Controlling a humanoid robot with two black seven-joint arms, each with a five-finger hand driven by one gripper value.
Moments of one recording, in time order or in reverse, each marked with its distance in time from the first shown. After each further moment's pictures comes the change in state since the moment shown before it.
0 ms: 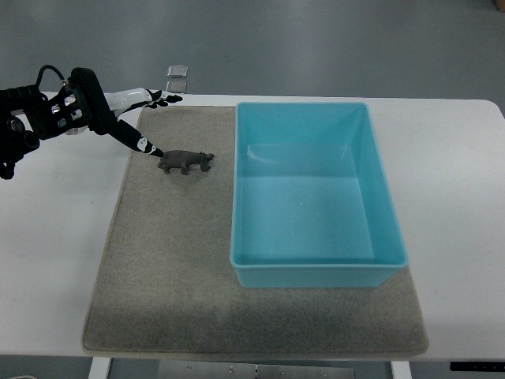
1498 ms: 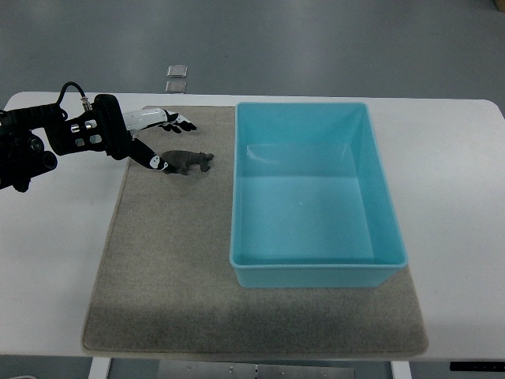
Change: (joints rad) left arm 0.018 -0.039 0.041 -0.035 0.074 0.089 0.001; right arm 0.000 0.000 0.000 0.000 0.000 0.000 0.000
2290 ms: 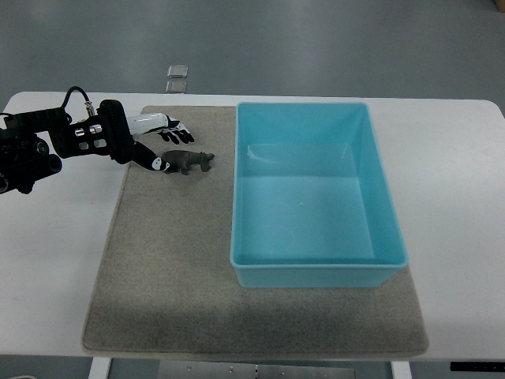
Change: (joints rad) left arm 0.001 -0.033 0.012 0.040 0.006 0.002 0.000; right arm 0.000 0.000 0.000 0.000 0.000 0.000 0.000
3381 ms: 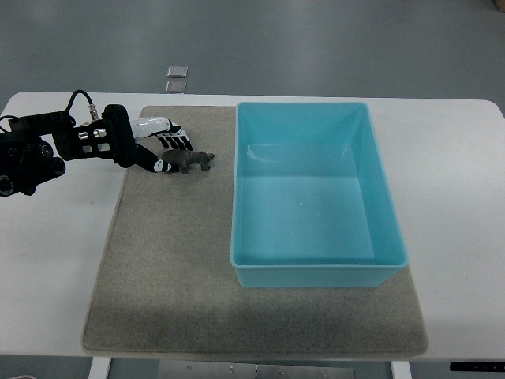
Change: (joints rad) left arm 0.010 -0.015 0.004 0.024 0.020 0.000 -0.001; right arm 0.000 0.000 0.000 0.000 0.000 0.000 0.000
